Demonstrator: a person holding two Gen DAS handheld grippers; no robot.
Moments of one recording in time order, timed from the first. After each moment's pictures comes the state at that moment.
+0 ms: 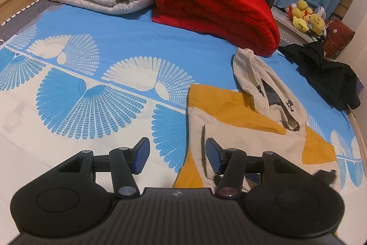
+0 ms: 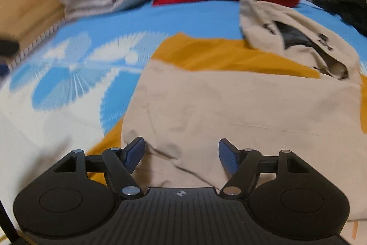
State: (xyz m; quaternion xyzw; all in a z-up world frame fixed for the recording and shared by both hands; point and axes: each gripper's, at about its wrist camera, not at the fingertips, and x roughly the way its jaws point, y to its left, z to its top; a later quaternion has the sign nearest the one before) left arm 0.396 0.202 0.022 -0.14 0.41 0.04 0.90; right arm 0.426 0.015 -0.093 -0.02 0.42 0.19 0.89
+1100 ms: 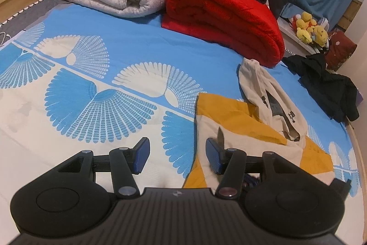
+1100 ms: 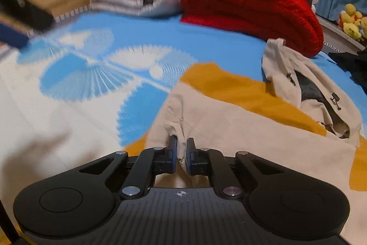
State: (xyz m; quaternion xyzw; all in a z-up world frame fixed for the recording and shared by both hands) left arm 0.388 0.230 0.031 -0.17 0.40 0.05 0.90; right arm 0.405 0.036 -0.058 -0.07 0.35 0.24 0.90
